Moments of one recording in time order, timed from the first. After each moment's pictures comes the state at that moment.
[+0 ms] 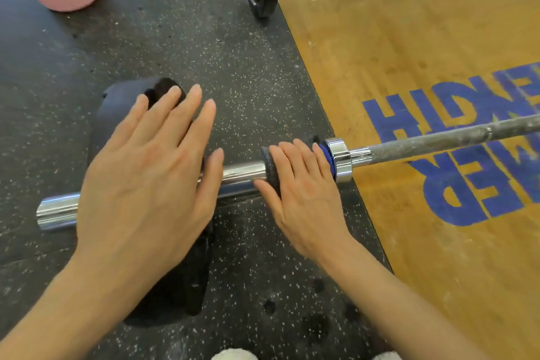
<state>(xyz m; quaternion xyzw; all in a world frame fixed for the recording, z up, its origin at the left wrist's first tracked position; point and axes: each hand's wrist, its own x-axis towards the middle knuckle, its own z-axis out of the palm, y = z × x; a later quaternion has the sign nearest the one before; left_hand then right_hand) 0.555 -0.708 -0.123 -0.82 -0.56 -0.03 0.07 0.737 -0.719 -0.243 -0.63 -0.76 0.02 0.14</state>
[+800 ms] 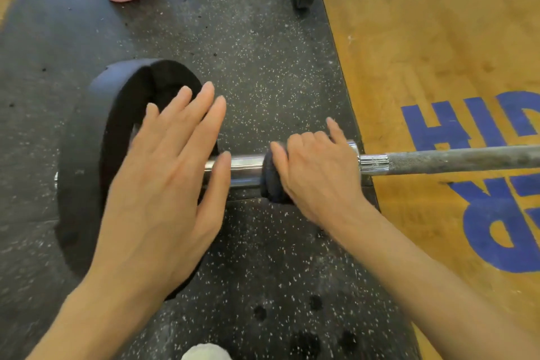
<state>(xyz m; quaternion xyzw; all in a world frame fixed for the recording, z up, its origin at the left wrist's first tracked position) 0.594 -0.725 -0.142 -0.77 -0.63 -0.14 0.00 0.759 -0.663 -0.247 -0.58 -0.80 -0.06 0.14</state>
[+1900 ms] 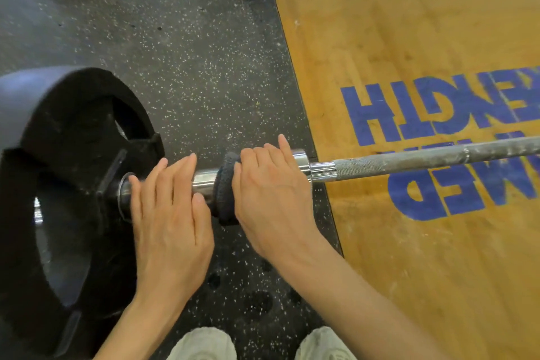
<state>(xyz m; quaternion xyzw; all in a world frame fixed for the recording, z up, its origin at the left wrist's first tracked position) 0.630 -0.793 -0.241 -0.66 -0.71 -0.21 -0.12 0.762 -0.748 -0.233 -0.61 -0.77 0.00 0.16</state>
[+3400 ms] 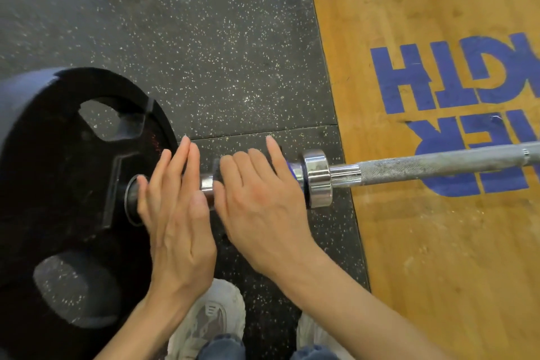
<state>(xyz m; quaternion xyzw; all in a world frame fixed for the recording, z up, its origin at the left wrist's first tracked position) 0.640 -0.845 -0.243 -0.64 -0.71 -0.24 -0.16 0.755 -0.805 -0.237 -0.56 -0.81 0.06 0.17</state>
